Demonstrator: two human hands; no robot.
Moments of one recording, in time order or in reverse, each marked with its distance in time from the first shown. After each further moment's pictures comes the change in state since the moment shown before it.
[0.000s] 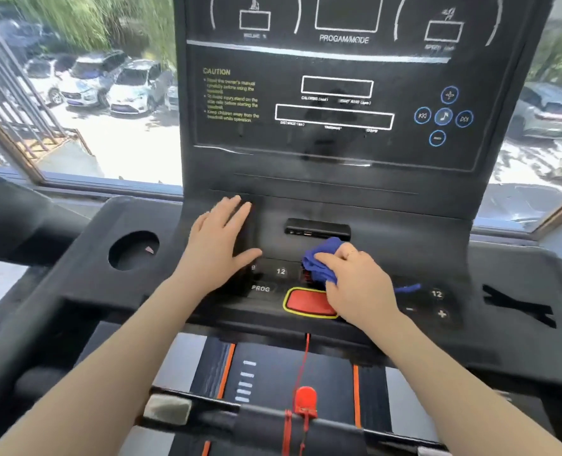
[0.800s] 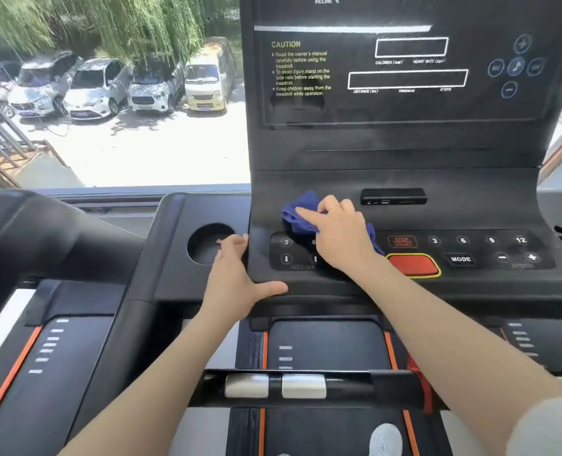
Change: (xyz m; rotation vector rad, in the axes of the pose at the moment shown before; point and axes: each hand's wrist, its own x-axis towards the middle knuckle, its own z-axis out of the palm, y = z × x) left_hand -0.077 -0.111 -0.005 -0.598 -0.187 -0.320; right_hand 0.067 -0.146 0.046 -0.036 0.040 0.094
